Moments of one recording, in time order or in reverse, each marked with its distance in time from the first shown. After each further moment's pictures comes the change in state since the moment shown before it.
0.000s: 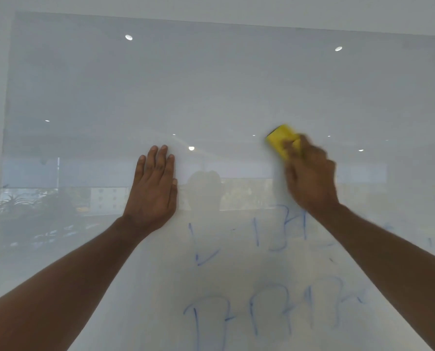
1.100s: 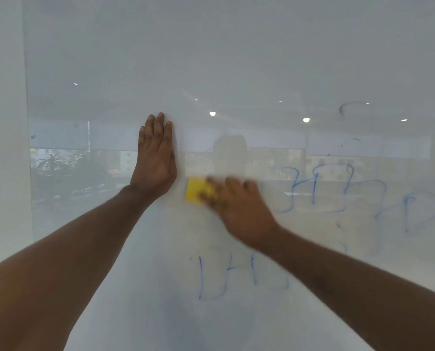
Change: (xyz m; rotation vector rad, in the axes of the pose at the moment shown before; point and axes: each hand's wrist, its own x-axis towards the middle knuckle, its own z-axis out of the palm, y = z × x) left_hand -0.030 0.008 -0.009 -0.157 -0.045 -0.162; right_hand -0.106 -0.136 0.010 0.049 -0.188 -0.592
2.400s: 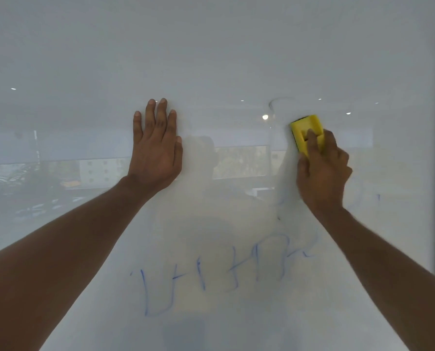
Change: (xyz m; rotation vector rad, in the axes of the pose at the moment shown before) left_hand 0.056 0.118 0.058 0.161 0.060 0.165; right_hand -0.132 0.195 -0.022 -0.016 0.176 0.999
